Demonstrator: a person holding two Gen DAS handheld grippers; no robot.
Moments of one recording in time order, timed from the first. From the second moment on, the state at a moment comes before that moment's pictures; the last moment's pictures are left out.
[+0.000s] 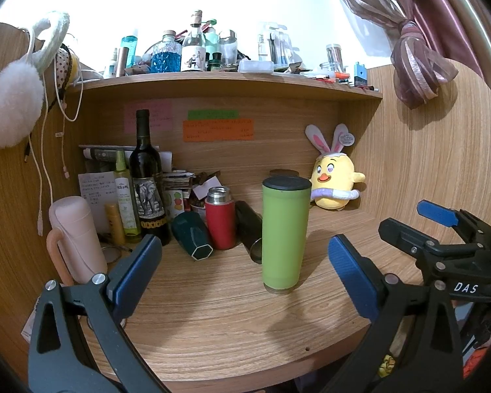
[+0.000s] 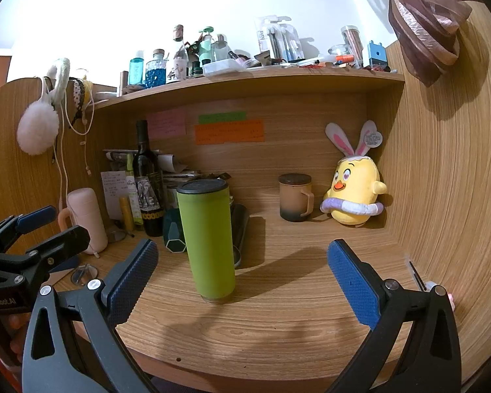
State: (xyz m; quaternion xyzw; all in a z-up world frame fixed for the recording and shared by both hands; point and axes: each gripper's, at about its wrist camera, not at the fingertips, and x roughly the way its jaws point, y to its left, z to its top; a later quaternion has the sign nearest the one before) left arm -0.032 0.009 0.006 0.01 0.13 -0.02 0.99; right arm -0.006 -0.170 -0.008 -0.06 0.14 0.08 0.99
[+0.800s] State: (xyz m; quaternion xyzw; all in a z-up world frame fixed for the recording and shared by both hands) left arm -0.029 0.009 0.003 0.00 0.14 -0.03 0.99; right arm -0.006 -0.172 -0.007 -0.06 0.14 0.08 0.99
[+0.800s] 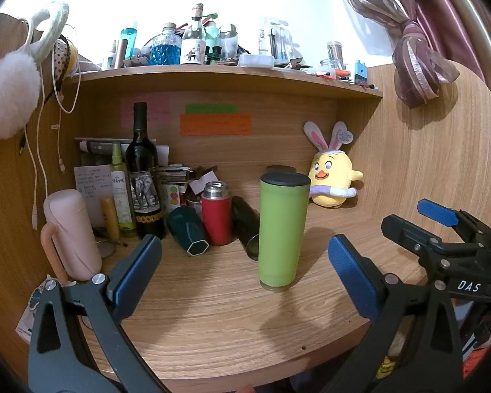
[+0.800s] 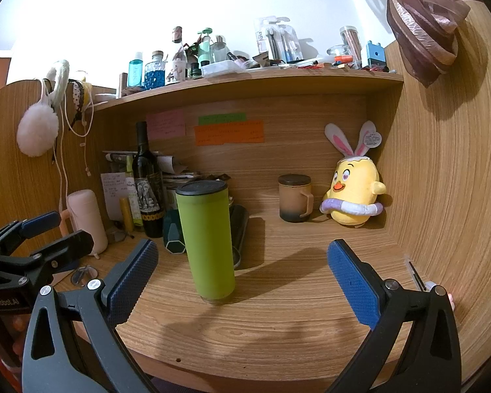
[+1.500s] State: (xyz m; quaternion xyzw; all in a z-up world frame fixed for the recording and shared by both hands) left arm -0.028 0.009 0.001 -0.01 0.15 -0.03 0.99; right arm -0.006 -0.171 -0.007 -0.06 0.14 0.08 0.99
